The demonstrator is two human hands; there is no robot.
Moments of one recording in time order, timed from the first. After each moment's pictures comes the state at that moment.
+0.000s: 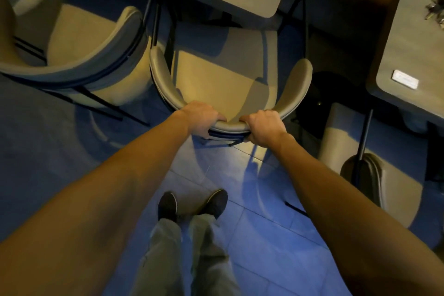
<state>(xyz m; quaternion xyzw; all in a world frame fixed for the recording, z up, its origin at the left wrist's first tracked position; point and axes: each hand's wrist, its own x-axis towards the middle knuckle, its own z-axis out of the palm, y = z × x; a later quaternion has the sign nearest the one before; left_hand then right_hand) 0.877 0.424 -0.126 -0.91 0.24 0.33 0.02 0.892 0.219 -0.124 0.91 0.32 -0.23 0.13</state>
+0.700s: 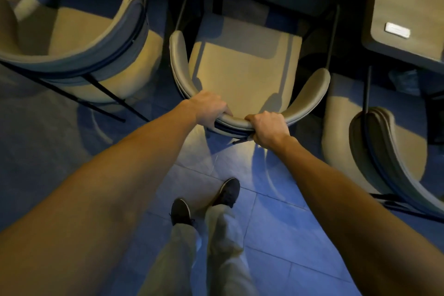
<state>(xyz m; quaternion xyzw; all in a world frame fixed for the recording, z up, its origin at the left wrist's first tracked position) 0.811 0.429 -0.117 -0.90 0.33 0.27 0.05 0.774 0.233 -0.117 0.95 0.21 -0.21 0.08</state>
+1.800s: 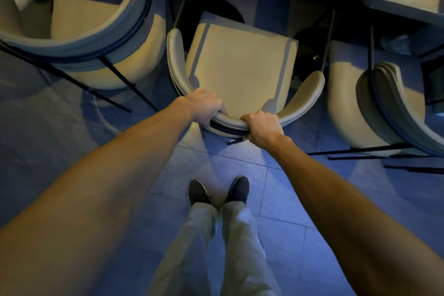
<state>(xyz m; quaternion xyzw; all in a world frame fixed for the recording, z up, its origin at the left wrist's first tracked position) 0.728 0.496 -0.114 -0.88 0.38 0.29 0.05 0.665 0.304 -0.121 0.96 0.14 -0.24 0.05</state>
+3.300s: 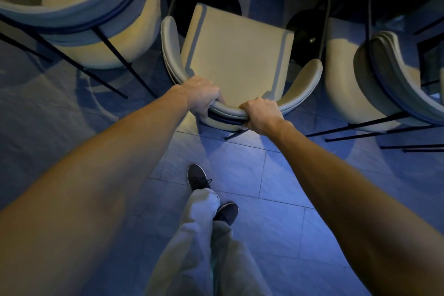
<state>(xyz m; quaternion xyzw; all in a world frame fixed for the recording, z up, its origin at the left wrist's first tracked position) 0.674 0.500 -0.118 -0.88 0.36 0.30 0.04 0.614 0.310 -0.117 0.95 0.15 -0.27 0.04</state>
